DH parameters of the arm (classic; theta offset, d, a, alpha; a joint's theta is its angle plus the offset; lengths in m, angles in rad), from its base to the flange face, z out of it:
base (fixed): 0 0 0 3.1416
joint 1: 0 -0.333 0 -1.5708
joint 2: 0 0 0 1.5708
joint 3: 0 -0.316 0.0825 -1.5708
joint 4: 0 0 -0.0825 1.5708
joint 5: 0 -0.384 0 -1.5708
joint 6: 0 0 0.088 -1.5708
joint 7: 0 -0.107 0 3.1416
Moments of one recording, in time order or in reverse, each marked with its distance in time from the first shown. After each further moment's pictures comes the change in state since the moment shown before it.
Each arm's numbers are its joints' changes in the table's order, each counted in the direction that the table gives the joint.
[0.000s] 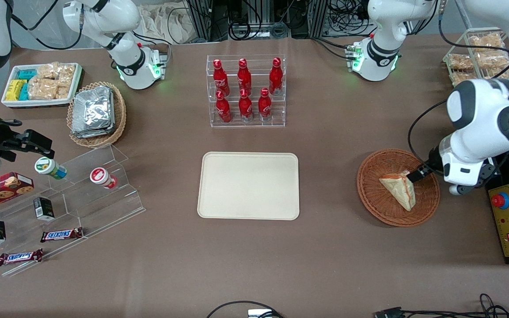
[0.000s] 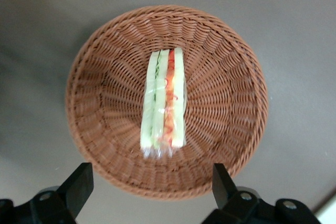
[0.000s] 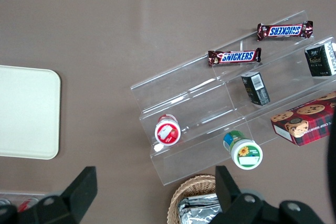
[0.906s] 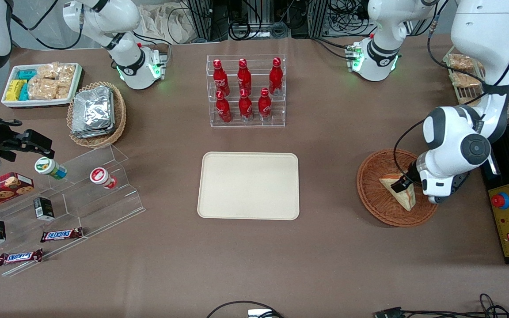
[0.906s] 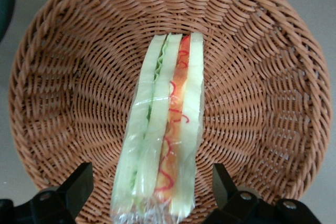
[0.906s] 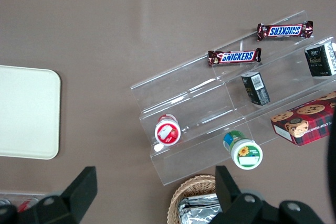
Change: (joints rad) arm 0.001 -0.156 0.002 -0.047 0.001 0.156 0.107
